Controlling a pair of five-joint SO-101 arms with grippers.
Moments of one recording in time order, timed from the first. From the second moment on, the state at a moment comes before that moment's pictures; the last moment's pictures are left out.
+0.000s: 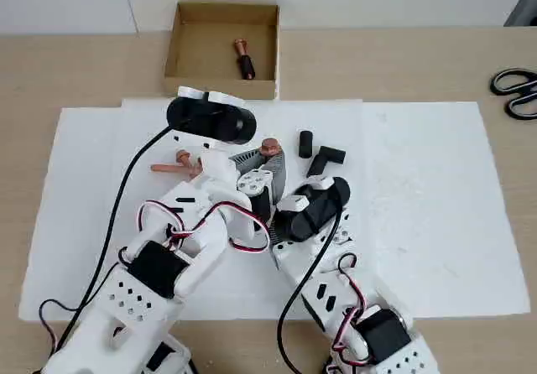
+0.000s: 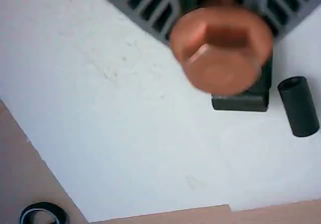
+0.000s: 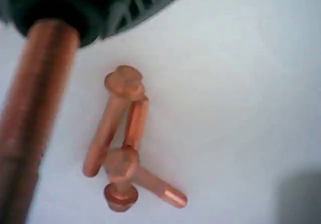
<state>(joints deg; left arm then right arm) 30.1 -50.5 48.6 40.0 26.7 -35.0 -95.6 84.0 42.7 -3.6</state>
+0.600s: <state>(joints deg) 30.4 -50.5 48.6 43.1 26.9 -35.2 -95.6 84.0 42.7 -3.6</state>
